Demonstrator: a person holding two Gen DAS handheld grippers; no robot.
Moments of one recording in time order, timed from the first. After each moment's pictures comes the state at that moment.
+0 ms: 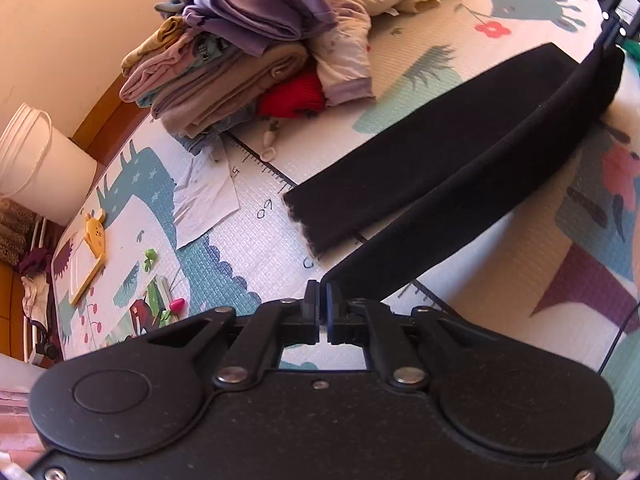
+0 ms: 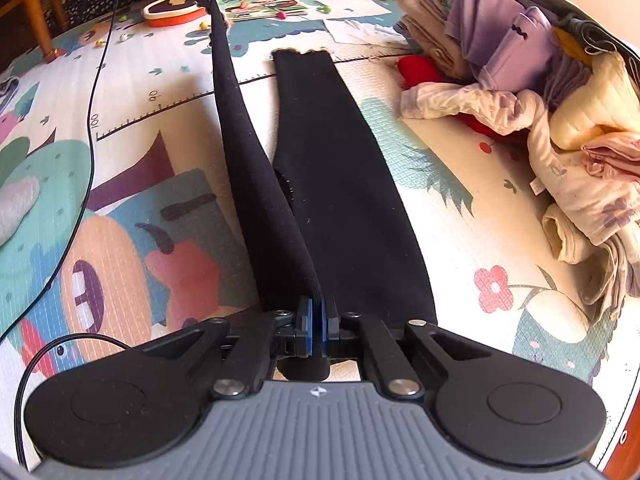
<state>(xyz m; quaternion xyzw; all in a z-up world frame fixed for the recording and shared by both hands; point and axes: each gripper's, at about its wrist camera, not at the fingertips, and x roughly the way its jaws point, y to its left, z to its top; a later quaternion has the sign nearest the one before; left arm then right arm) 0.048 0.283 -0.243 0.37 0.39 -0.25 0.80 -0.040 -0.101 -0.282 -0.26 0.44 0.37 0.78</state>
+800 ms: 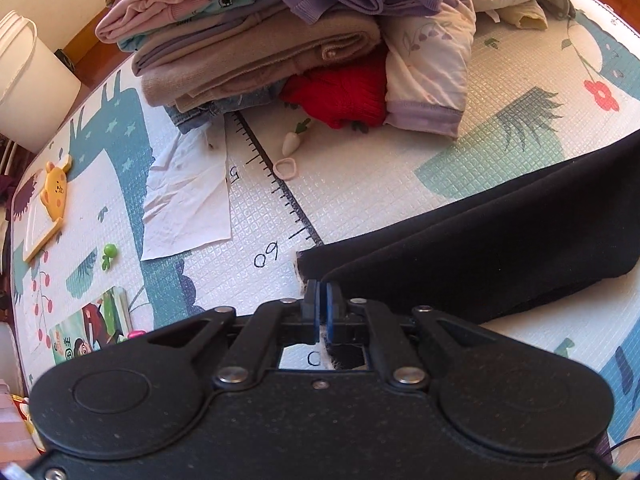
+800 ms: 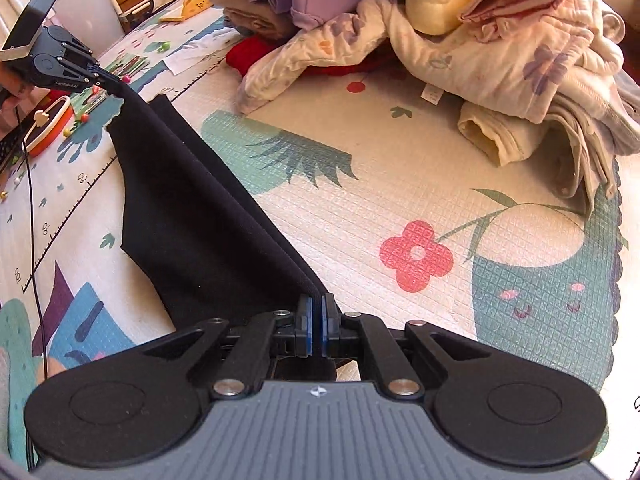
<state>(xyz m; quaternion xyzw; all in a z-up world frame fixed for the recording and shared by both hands) 0.189 0.217 -0.275 0.29 0.50 -0.20 0.79 0.079 -0.168 -0.319 -0.06 0.52 0.26 0.81</state>
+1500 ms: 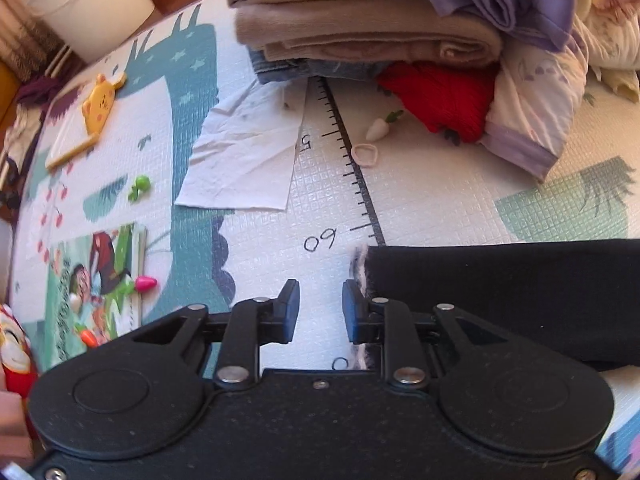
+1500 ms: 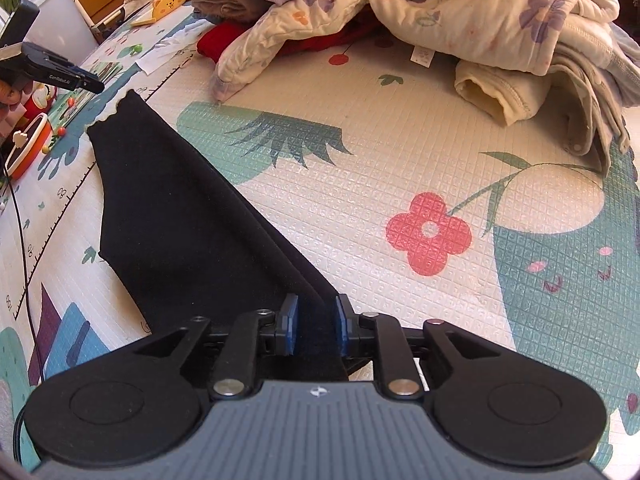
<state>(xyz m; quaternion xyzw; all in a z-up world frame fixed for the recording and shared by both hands) 0.215 0.256 -0.286 0.16 0.54 -0.09 0.82 0.082 -0.161 -0.345 -0.02 0.54 0.24 0.81</state>
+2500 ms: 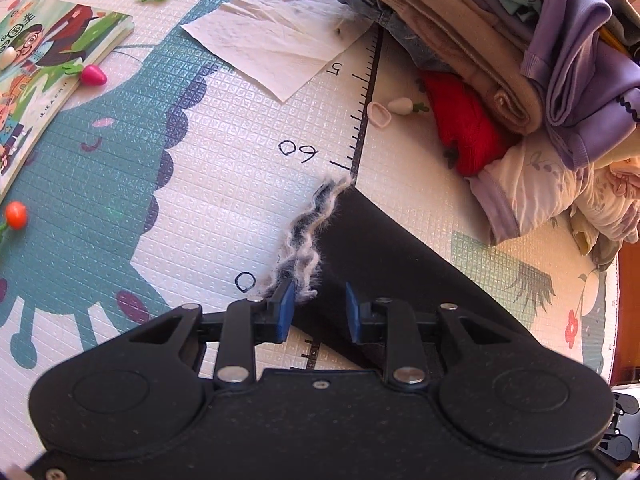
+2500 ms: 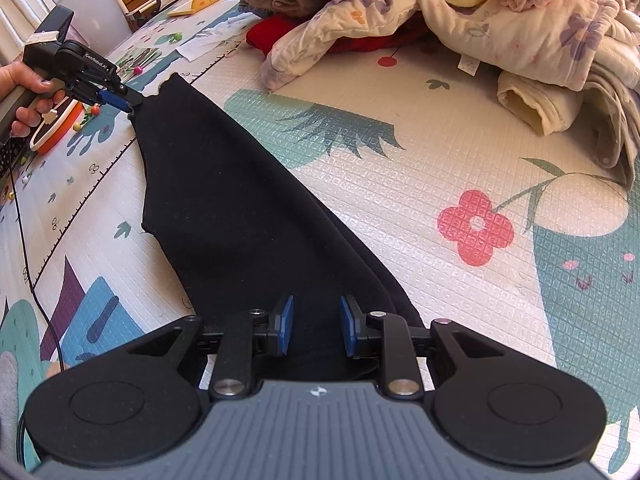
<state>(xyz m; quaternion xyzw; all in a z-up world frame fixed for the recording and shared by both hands) 0.194 0.299 -0.328 -0.17 0.59 -0.05 0.79 0.056 -0.143 -0.343 -0.04 0.52 0.28 0.81</state>
